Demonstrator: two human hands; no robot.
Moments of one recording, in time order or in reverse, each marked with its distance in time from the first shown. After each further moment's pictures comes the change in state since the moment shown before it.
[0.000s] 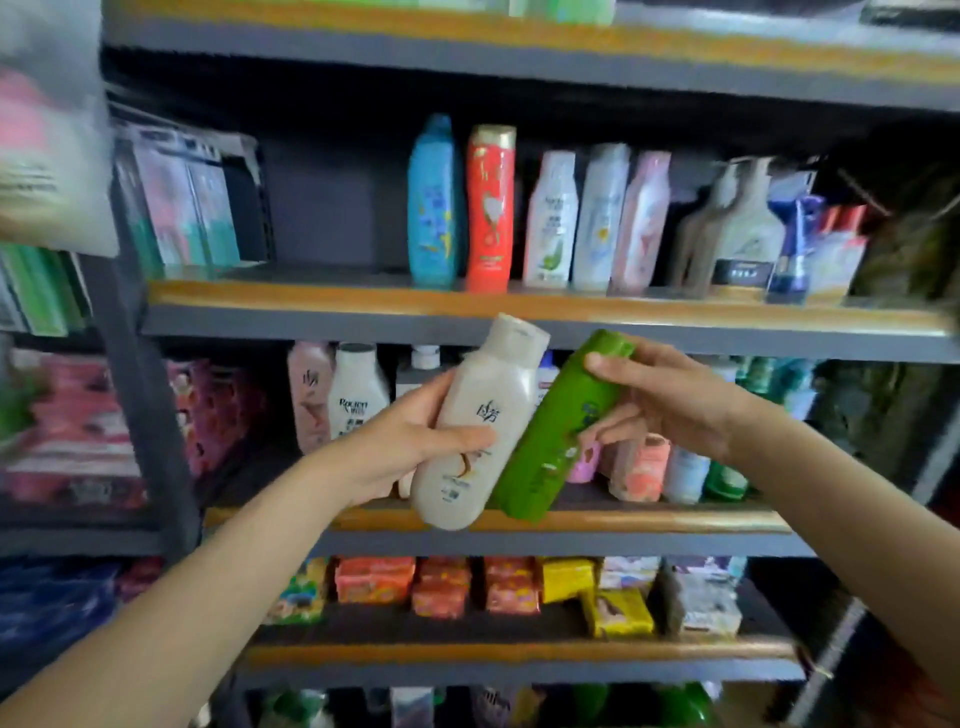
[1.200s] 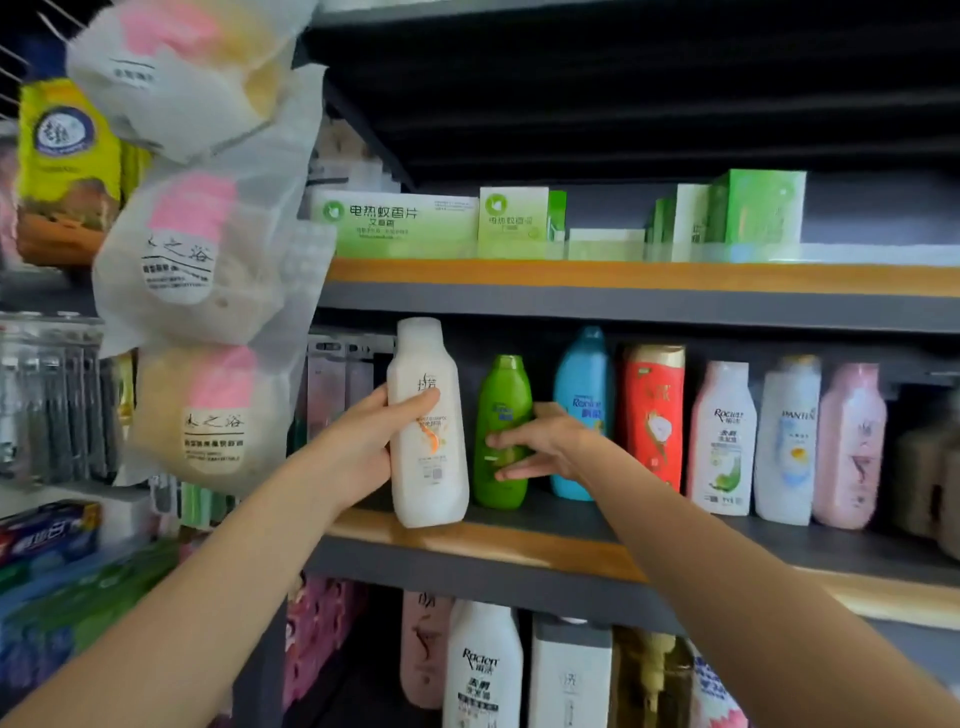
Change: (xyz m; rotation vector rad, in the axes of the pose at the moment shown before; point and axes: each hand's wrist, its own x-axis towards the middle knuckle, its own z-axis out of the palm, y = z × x) left_hand 0.052 0.121 -0.200 -0.211 0.536 0.109; right_hand 0.281 -0.099 0.130 -0.114 -0.002 0.052
